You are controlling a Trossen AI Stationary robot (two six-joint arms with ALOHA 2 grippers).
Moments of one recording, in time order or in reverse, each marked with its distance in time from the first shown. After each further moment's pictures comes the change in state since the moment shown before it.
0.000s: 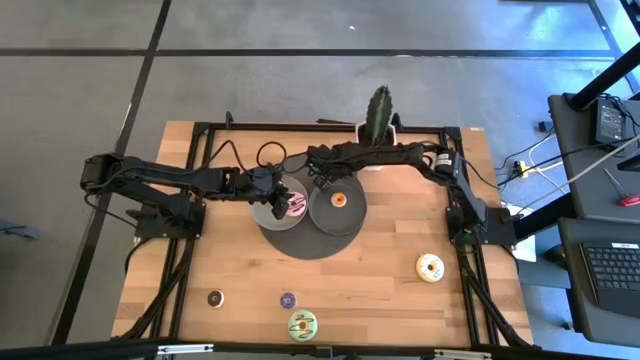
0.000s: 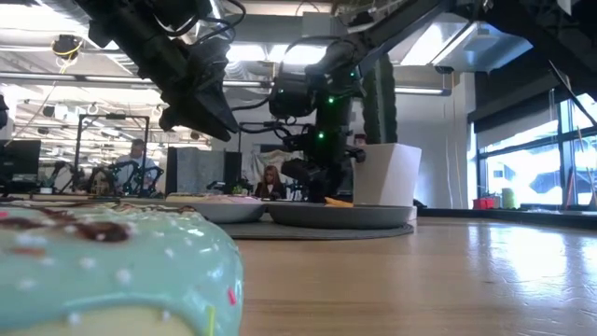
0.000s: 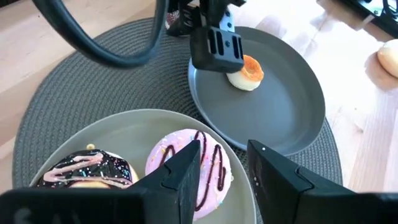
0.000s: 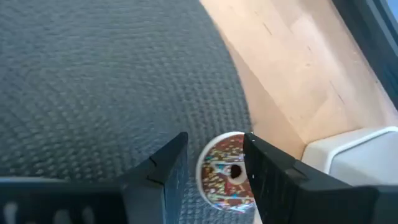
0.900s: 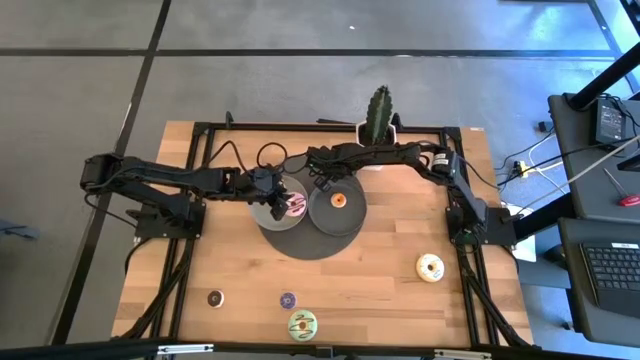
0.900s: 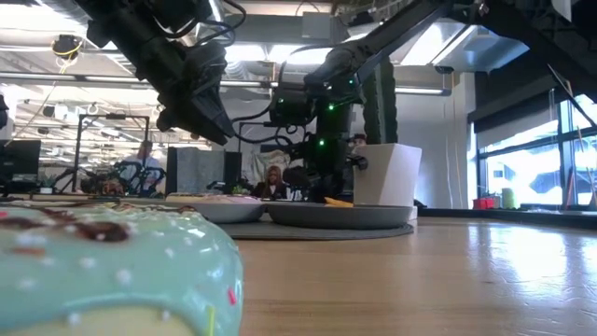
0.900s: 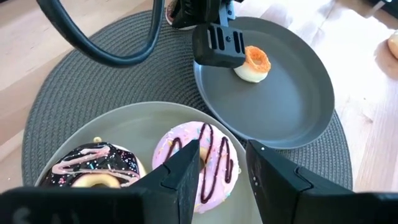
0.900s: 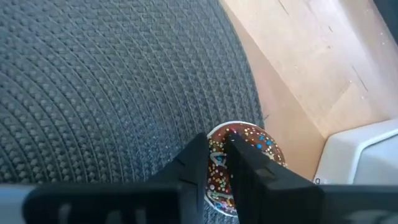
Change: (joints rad) left arm 0.000 0.000 0.000 -0.033 0.000 0.016; right arm -0.006 0.030 0.000 -0.012 -0.052 0.022
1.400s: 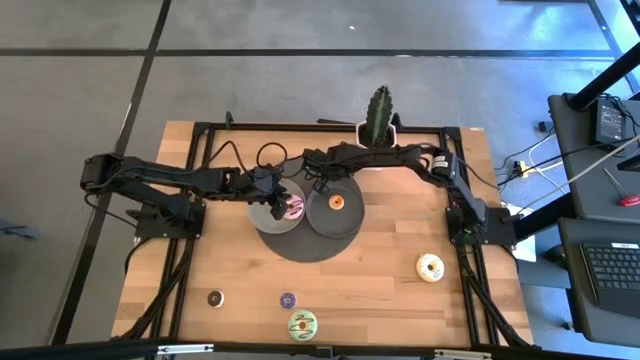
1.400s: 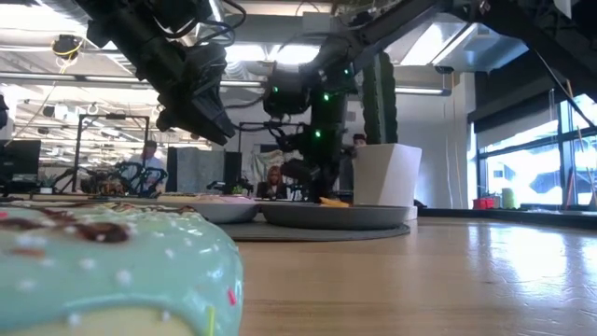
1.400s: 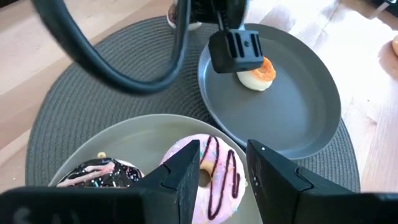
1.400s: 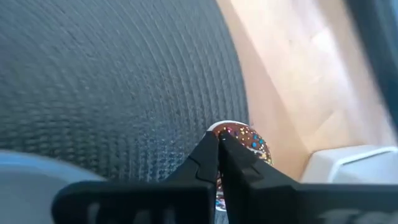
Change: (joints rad) left arm 0.000 0.000 0.000 0.000 -0.011 0.000; right arm 0.029 -0.003 0.061 -0.042 0.049 -0.131
